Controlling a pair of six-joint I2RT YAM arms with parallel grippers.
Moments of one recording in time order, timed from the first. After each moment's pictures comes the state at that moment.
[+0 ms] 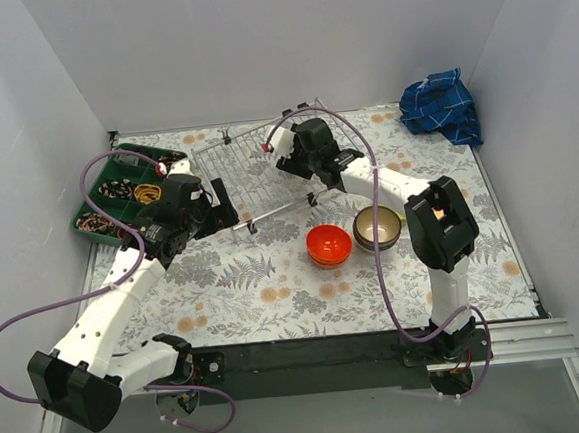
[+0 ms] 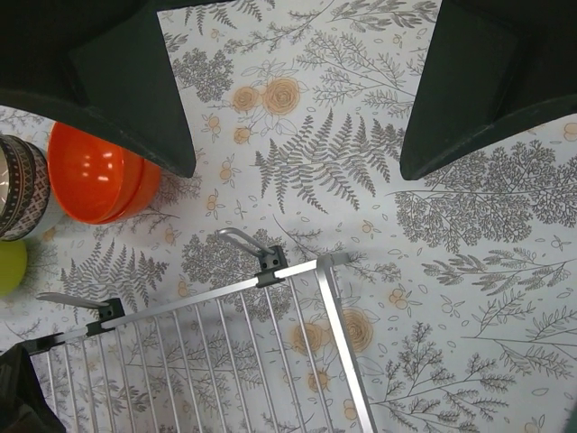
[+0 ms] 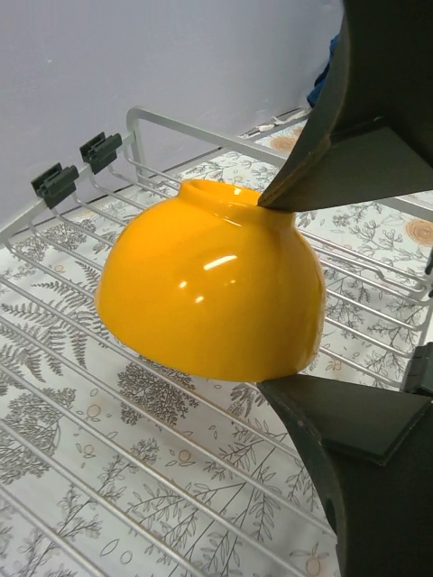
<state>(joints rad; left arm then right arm) -0.44 1.09 1.05 -0.71 -0.18 -0.60 0.64 1.99 1.54 -0.09 0.11 -0.73</state>
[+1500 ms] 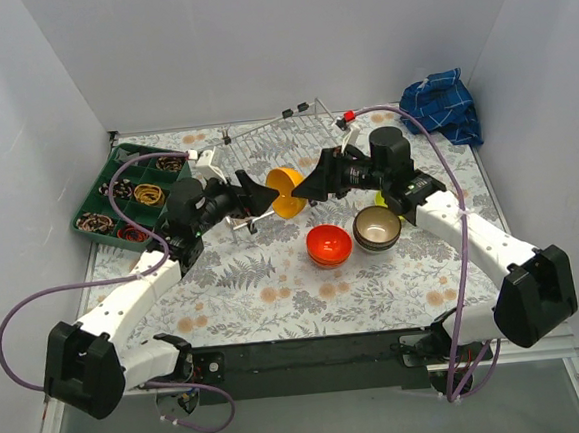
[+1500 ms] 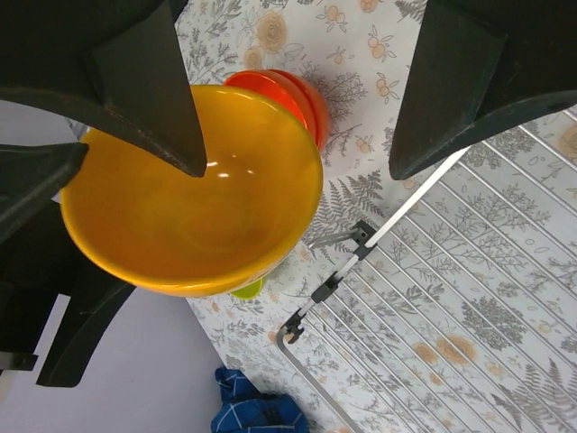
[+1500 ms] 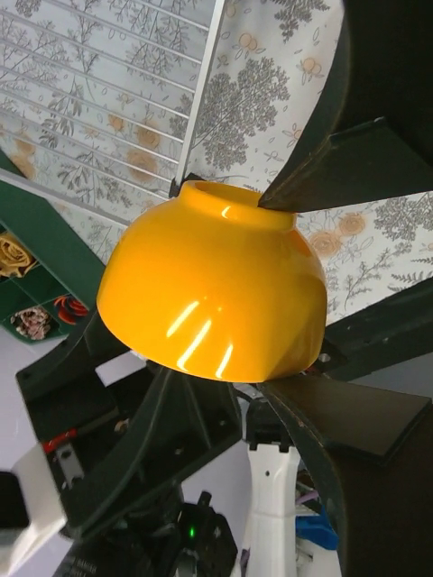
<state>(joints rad) -0.44 1.14 0.78 0.20 0.32 -0.57 0.53 1.35 1.08 -0.01 -0.65 0.57</state>
